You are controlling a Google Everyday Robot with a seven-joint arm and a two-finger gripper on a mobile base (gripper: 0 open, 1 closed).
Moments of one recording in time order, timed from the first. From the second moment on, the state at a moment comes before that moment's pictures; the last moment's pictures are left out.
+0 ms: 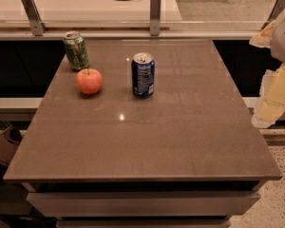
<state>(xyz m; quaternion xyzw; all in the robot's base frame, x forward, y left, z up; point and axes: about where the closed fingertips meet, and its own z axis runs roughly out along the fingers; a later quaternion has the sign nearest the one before) 0.438 -0.214 0.986 -0.60 0.78 -0.05 0.17</state>
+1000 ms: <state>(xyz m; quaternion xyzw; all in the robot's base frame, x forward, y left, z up) 0.453 -0.173 0.979 -0.57 0.78 -0.02 0.25</state>
